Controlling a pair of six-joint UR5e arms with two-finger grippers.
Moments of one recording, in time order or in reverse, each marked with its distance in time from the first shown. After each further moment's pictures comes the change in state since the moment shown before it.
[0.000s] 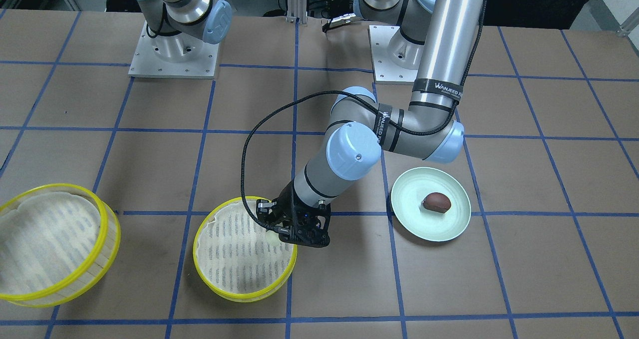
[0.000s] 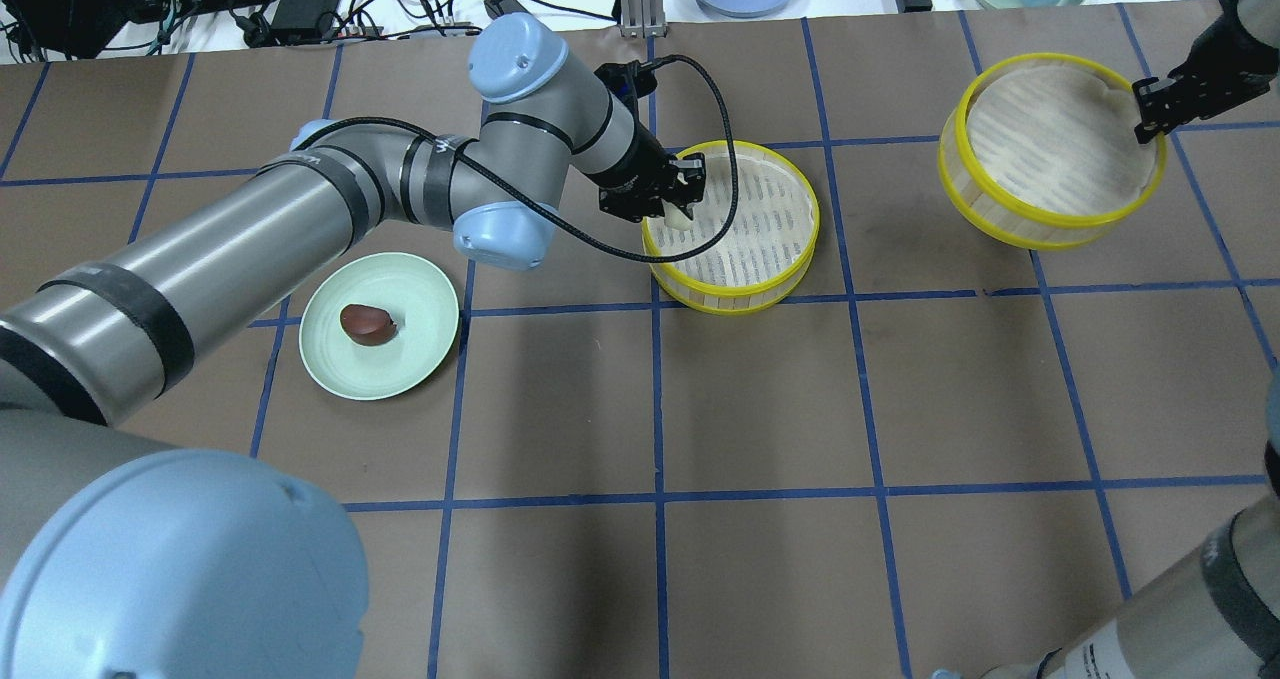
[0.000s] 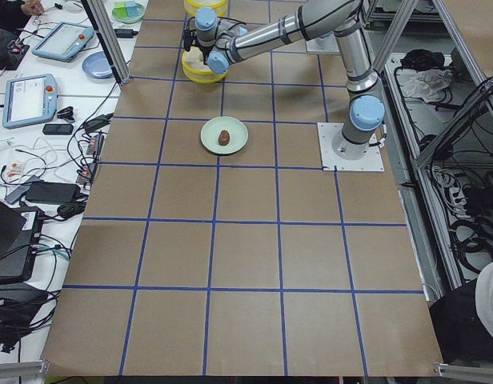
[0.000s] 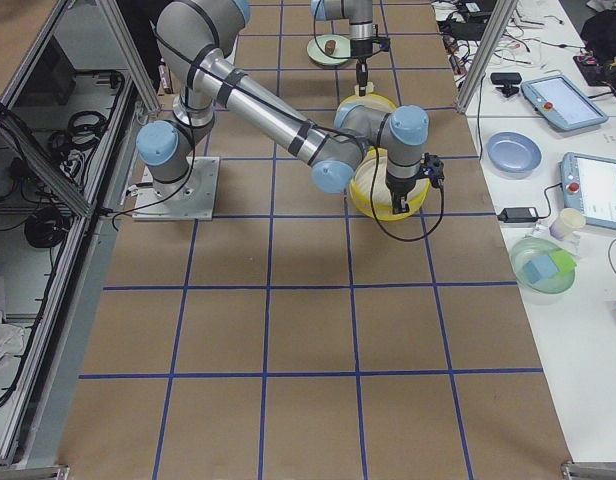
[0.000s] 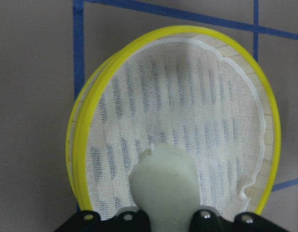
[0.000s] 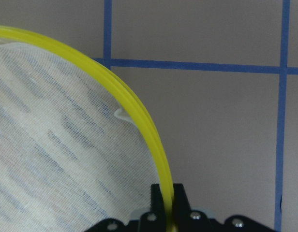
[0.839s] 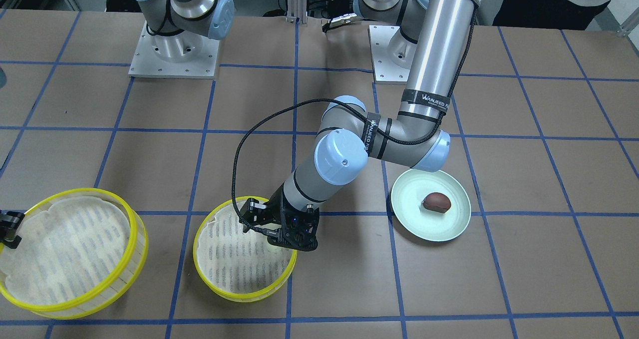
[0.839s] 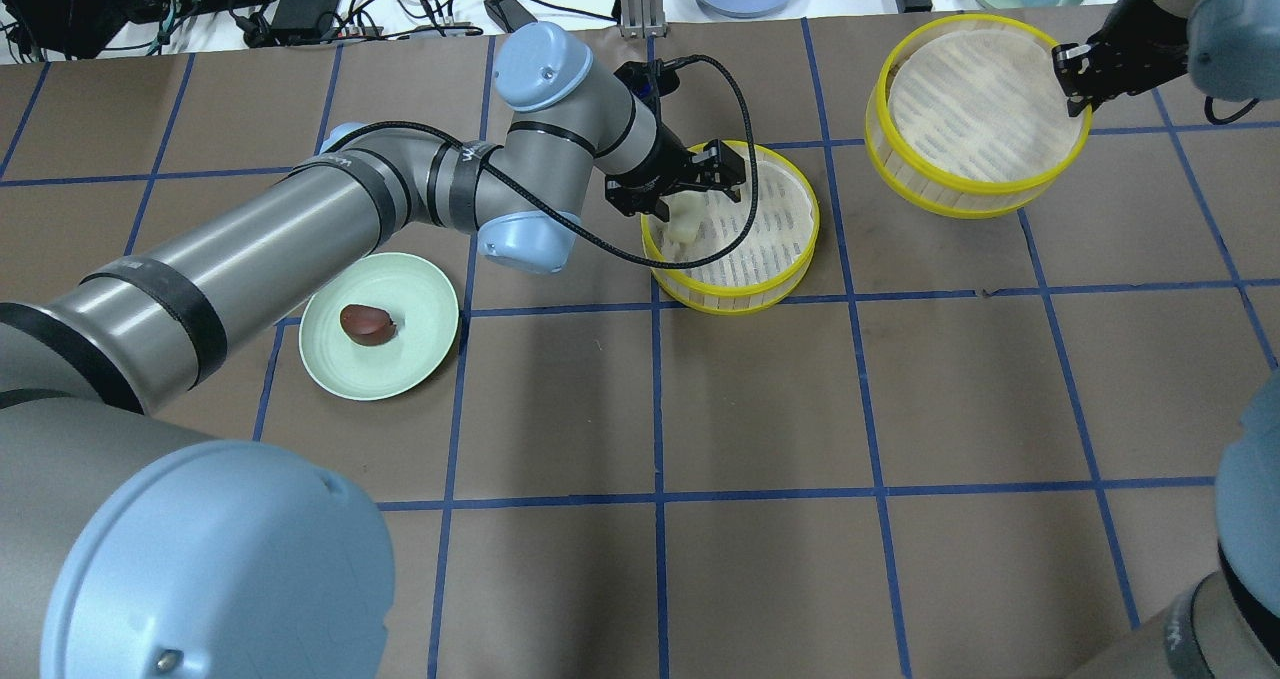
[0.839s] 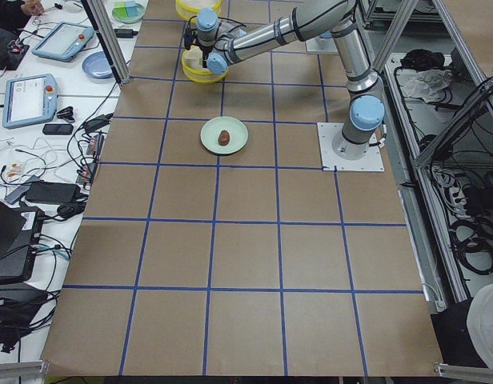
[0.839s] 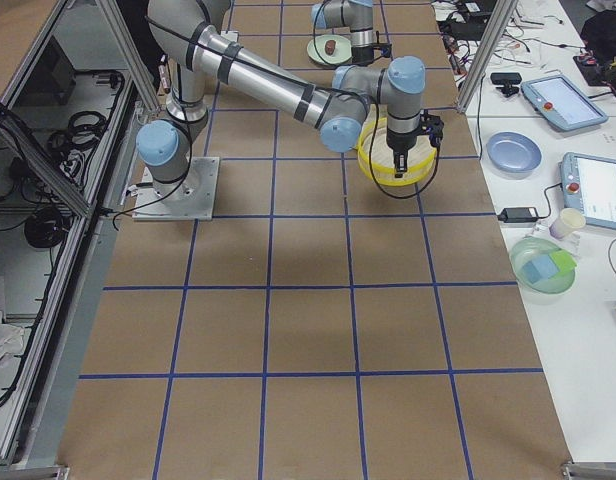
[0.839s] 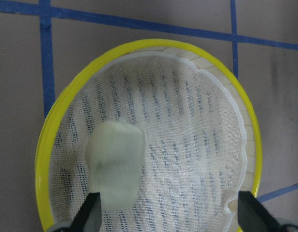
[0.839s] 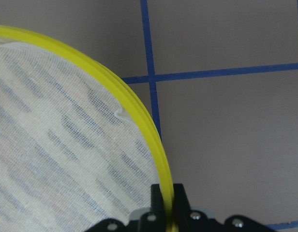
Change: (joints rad) left arm -0.016 -0.012 0.030 0.042 0.002 -0.010; right arm 0.142 -0.065 0.013 0.003 -0.055 0.251
